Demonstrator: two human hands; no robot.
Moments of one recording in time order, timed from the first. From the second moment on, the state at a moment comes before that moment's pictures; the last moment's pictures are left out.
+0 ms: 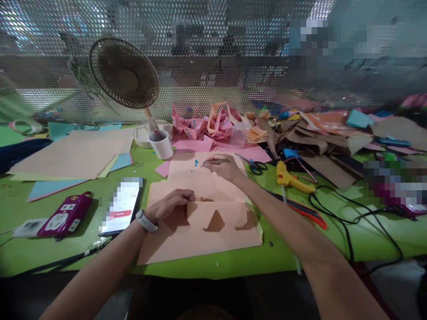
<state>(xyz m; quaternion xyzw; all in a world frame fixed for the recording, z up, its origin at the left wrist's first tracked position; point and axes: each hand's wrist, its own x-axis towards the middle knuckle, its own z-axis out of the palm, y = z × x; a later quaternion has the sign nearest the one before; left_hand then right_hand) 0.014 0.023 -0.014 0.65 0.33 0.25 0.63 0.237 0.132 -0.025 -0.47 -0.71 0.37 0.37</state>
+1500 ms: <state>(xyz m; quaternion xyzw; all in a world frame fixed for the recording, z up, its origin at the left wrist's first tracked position) 0.017 0.022 -0.006 0.65 0.35 0.23 0.63 0.212 0.148 -0.044 -0.44 -0.63 0.45 0.46</state>
